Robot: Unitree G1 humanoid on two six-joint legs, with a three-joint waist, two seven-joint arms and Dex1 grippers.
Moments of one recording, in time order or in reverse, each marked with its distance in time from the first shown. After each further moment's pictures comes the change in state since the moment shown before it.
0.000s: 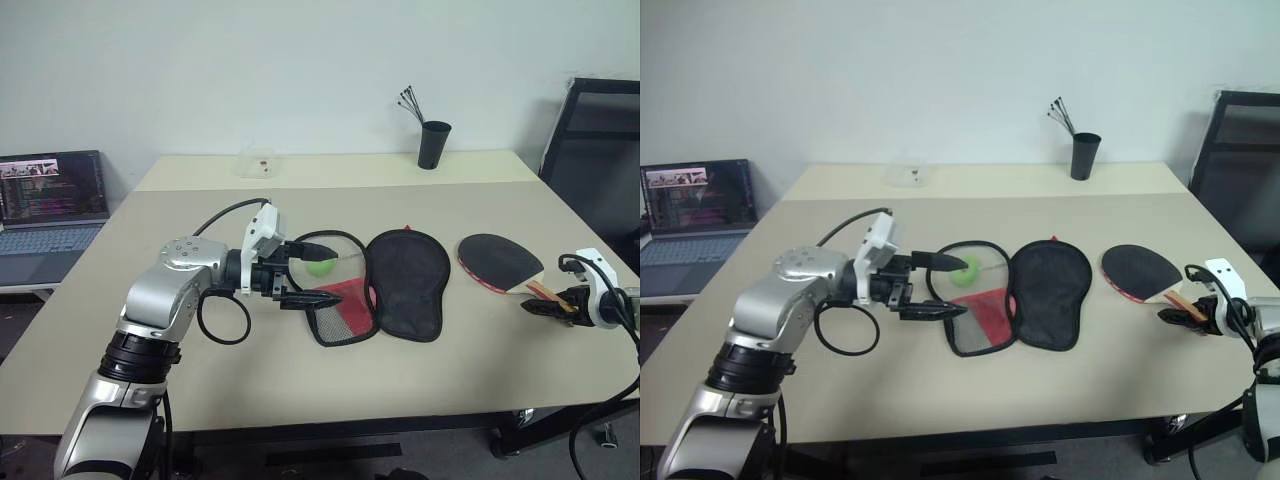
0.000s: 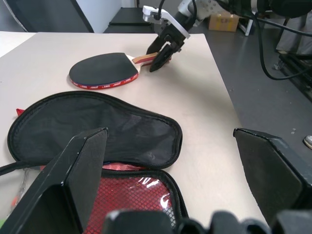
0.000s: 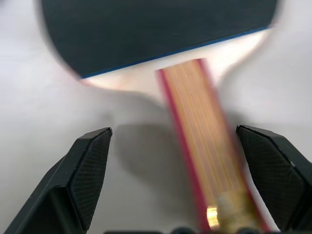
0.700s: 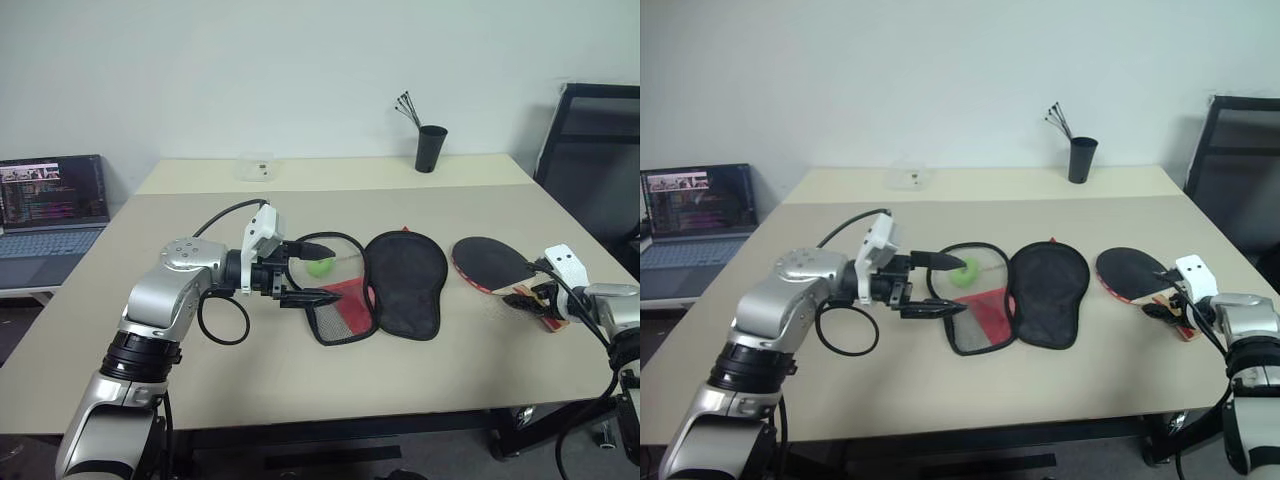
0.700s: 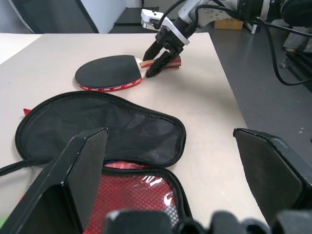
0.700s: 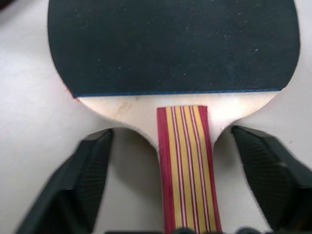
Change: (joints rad) left arm 0.001 -0.005 0.000 0.032 0.020 -0.027 0.009; right arm 0.054 0.093 -0.006 -0.131 -0.006 -0.028 -0.270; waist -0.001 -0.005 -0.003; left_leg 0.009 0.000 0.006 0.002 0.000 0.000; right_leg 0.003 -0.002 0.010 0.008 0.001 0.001
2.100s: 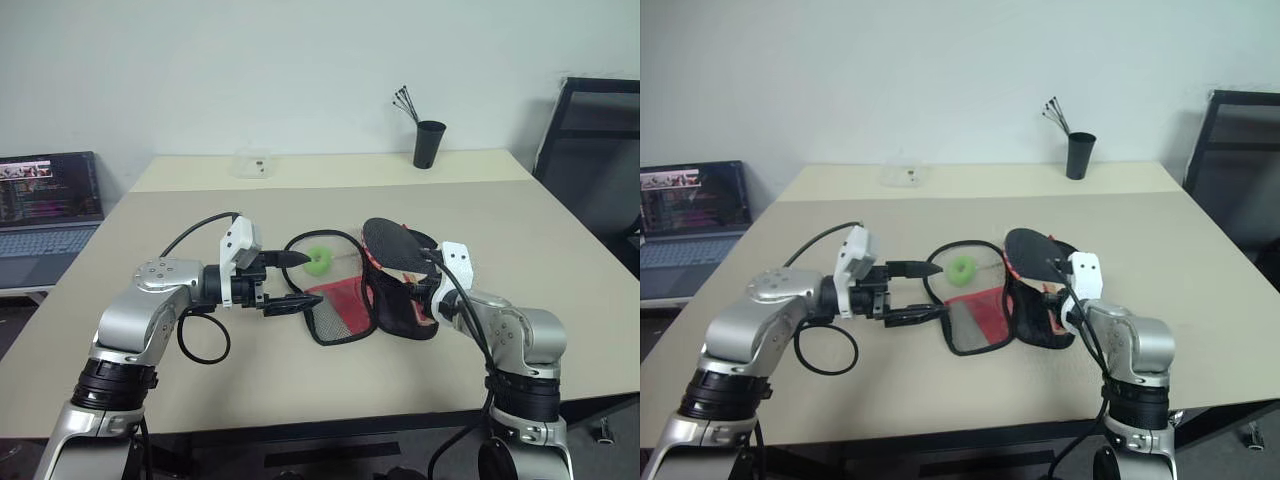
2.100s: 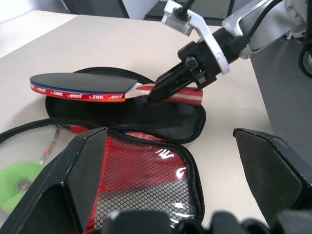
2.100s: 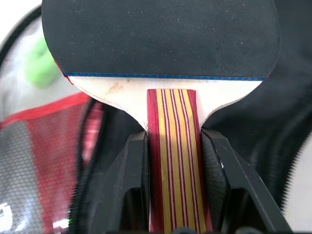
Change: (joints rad) left arm 0.149 0.055 0.085 -0.096 -0.036 0.035 0.110; right arm 0.186 0.726 -0.217 -1.113 0.224 0.833 -0.709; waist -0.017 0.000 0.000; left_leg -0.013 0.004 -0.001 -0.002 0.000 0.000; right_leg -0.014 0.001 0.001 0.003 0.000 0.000
